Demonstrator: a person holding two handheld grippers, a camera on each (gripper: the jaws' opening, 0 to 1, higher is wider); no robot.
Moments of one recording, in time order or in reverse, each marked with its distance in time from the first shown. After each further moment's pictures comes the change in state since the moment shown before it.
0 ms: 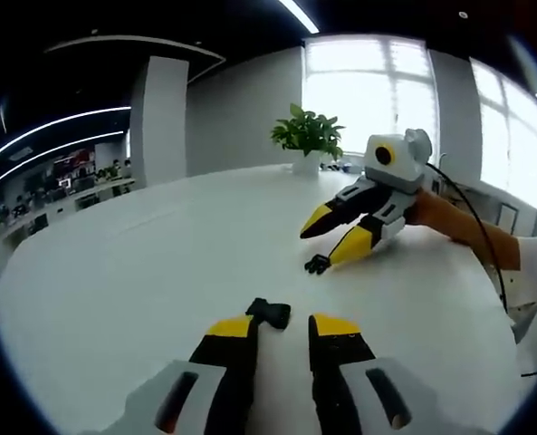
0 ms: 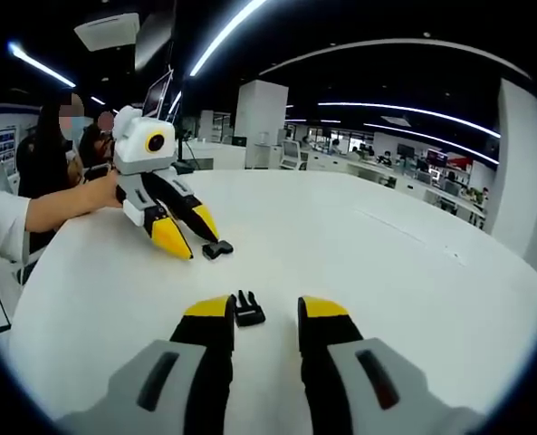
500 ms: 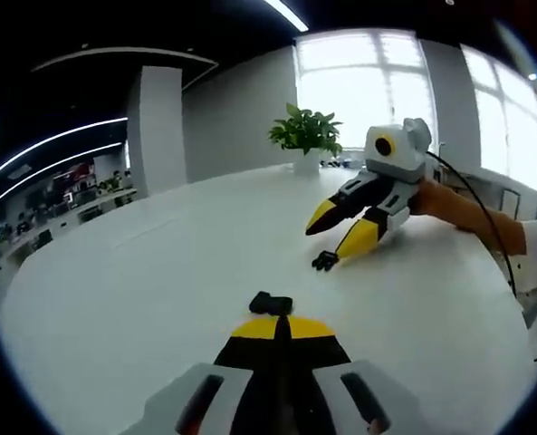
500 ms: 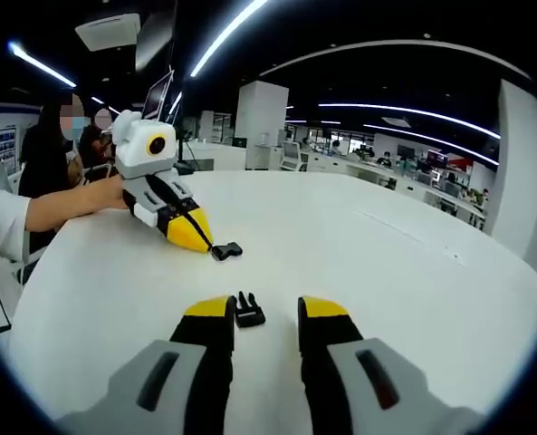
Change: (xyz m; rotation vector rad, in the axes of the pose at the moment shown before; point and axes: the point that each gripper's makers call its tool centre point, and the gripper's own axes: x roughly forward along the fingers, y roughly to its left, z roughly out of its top) left arm 0.003 0.009 0.002 0.054 -0.008 0.019; right arm -0.001 0.002 0.001 -0.003 -0.004 0.000
